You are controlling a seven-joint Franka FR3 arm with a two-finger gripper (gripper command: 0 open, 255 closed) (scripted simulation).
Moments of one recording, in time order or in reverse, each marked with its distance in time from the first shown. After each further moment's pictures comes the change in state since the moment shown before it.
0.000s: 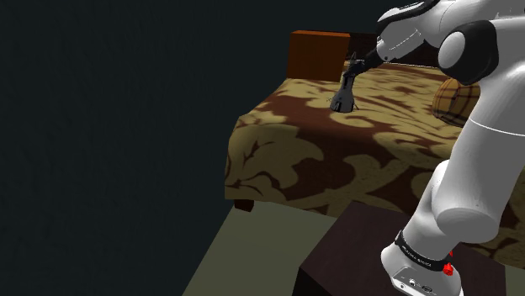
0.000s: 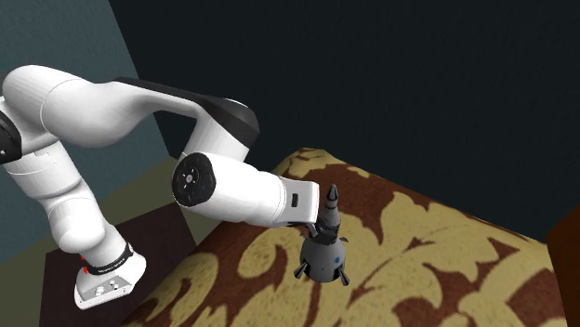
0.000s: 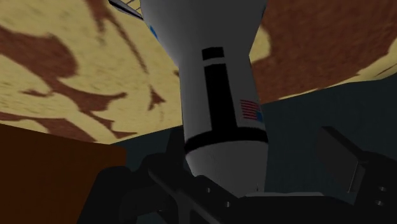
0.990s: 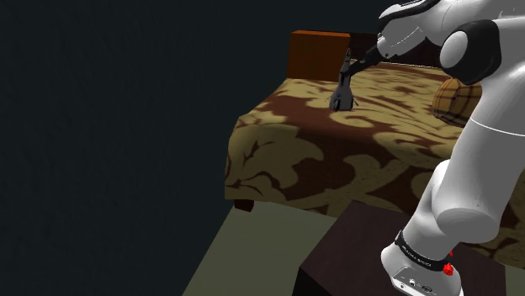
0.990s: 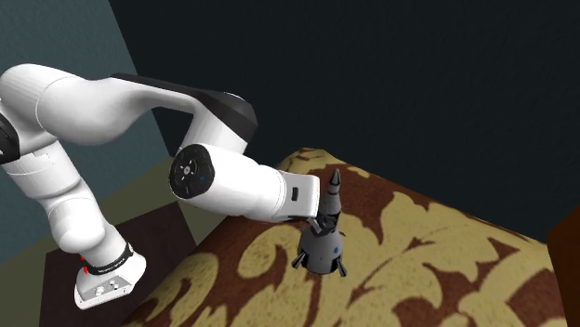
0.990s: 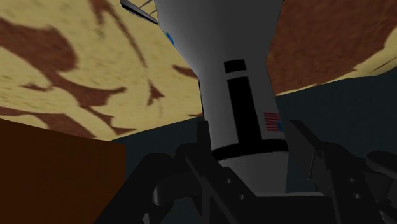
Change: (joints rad) arm 0.005 -0.010 -0.002 0.022 -0.025 -0.016 0.030
